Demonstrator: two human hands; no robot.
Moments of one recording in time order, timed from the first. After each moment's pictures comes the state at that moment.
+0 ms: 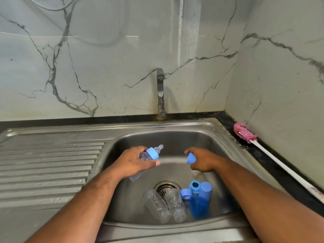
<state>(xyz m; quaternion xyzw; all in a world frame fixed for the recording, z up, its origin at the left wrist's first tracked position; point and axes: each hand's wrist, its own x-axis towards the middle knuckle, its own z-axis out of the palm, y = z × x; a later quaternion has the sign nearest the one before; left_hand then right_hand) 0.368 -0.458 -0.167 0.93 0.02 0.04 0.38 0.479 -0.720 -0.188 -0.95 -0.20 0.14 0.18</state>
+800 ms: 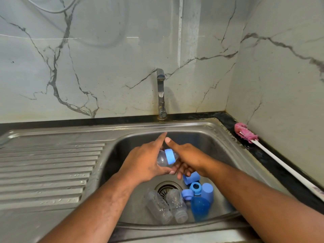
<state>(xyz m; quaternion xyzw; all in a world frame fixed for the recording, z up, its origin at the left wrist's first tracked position) 0.357 -0.503 -0.144 0.98 -0.09 0.15 0.14 0.417 -0.675 -0.142 -0.81 -0.16 0.26 0.50</state>
